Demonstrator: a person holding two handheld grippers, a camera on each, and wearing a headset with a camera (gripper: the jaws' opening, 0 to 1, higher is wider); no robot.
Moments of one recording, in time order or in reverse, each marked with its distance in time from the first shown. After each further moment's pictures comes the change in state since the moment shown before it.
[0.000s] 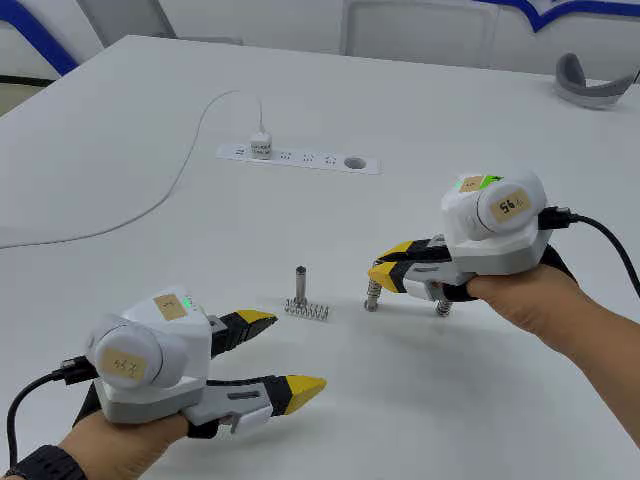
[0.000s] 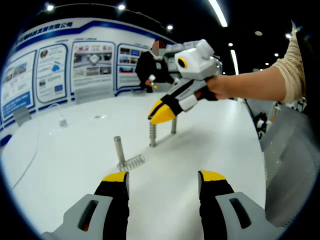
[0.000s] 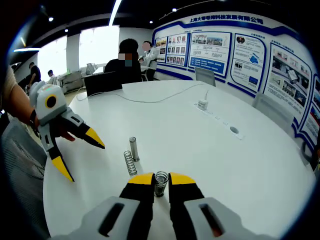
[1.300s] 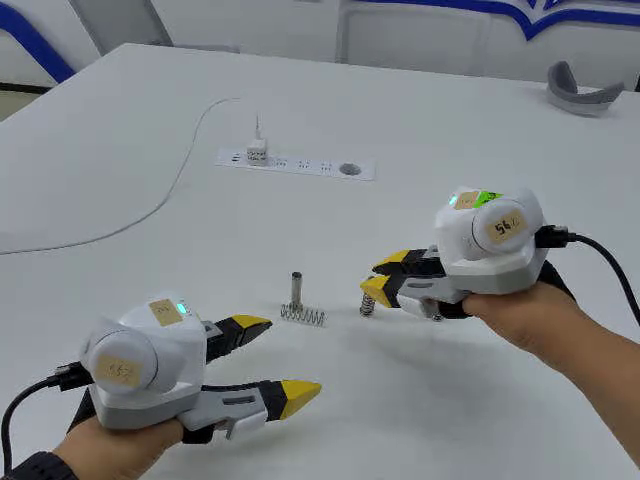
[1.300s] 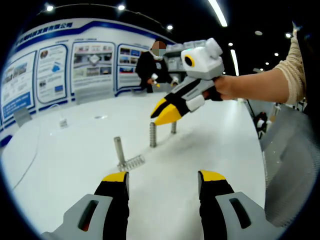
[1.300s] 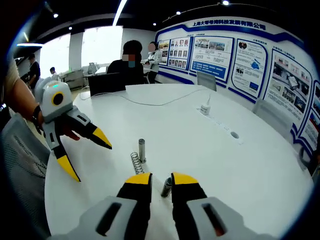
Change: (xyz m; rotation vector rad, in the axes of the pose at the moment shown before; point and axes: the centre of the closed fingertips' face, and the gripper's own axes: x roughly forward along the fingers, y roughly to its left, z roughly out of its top) left arm -0.001 -0.001 0.001 0.005 0.001 0.003; right arm -0.009 0.014 0.008 -0.043 -0.033 -0.006
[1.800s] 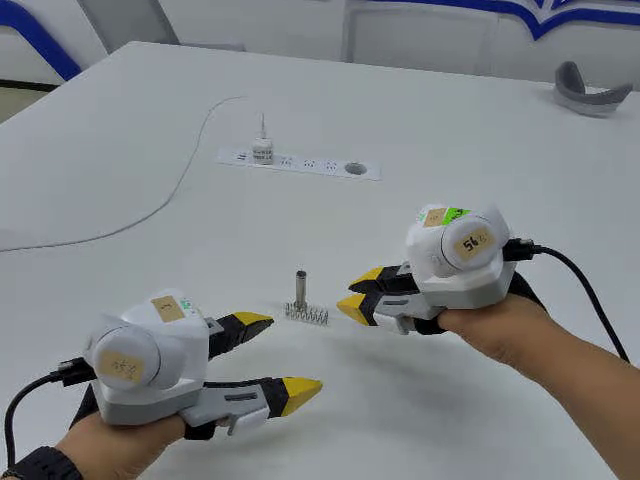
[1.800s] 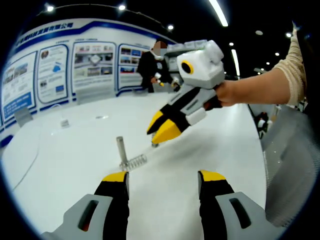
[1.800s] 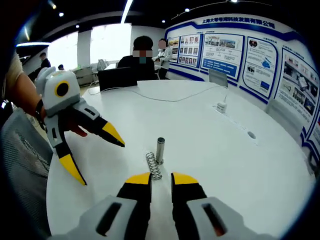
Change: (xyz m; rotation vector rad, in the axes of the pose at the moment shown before) left arm -0.002 0.003 0.000 -0.001 0.001 0.010; right arm 0.029 0.030 -0.006 -0.019 0.028 0.090
